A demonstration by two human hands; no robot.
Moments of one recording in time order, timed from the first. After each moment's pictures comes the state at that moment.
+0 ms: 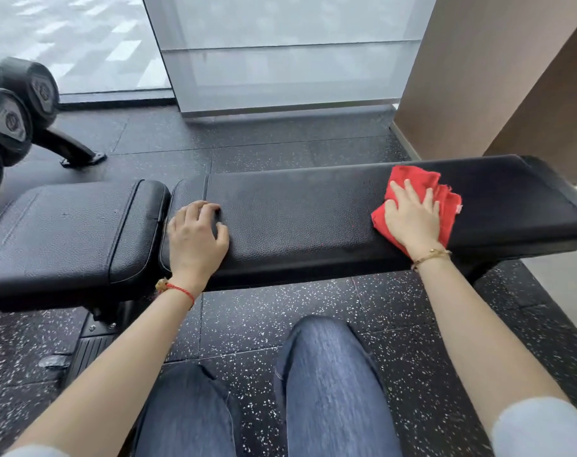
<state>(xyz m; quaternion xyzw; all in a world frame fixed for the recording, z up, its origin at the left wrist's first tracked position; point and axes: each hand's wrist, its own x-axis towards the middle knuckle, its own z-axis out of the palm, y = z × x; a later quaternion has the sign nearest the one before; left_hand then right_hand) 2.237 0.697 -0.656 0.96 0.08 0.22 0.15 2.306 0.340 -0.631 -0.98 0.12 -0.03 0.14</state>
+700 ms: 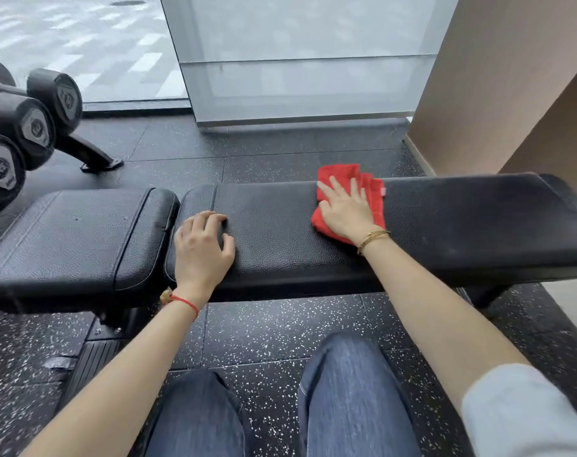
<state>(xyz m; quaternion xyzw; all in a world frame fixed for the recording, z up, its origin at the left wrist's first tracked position) 2.237 0.694 -0.656 0.96 0.08 0.22 0.16 2.351 0.445 -0.620 -0.99 -0.08 0.05 0.13</state>
